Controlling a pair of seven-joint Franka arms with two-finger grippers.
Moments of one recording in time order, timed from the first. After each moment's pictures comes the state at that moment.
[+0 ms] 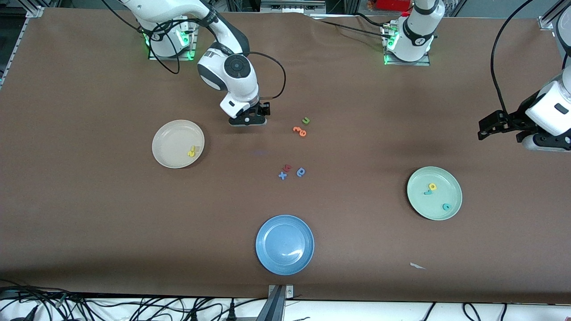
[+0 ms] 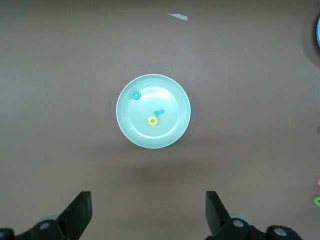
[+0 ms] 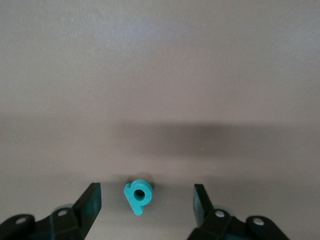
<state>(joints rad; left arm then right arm) -0.09 0.09 0.10 -1.62 -0.01 1.72 0.06 0.21 0.48 0.58 -2.18 -0.38 2.51 1.00</state>
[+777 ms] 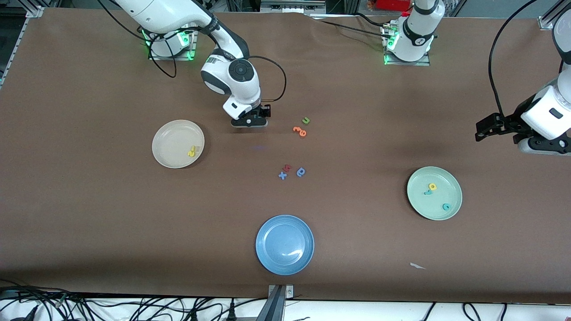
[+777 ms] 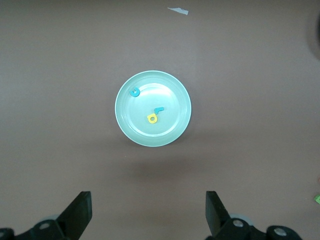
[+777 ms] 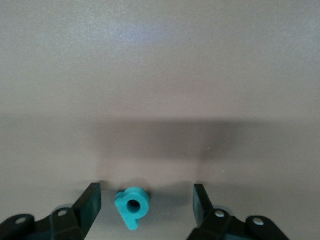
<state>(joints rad) -0.09 0.11 0.10 -1.62 -0.01 1.71 0.06 0.23 0.54 0.57 -2.18 -0.47 2.54 1.11</state>
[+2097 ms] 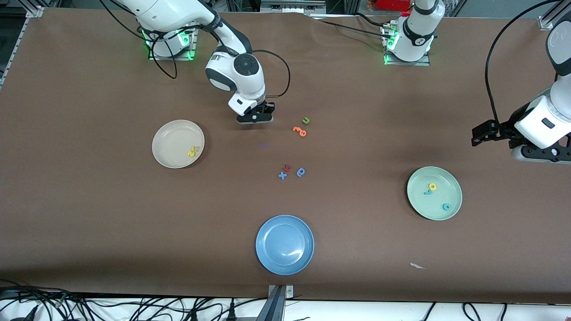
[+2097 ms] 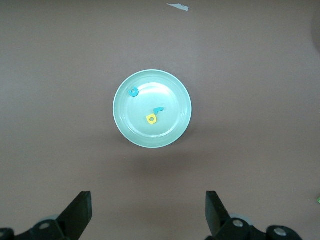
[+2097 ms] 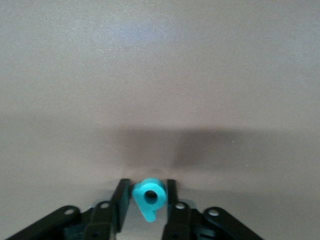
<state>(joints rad) -0.09 0.14 0.10 -1.60 -0.01 1.71 0.06 0.26 0.54 0.57 -2.18 -0.51 2.57 1.13</state>
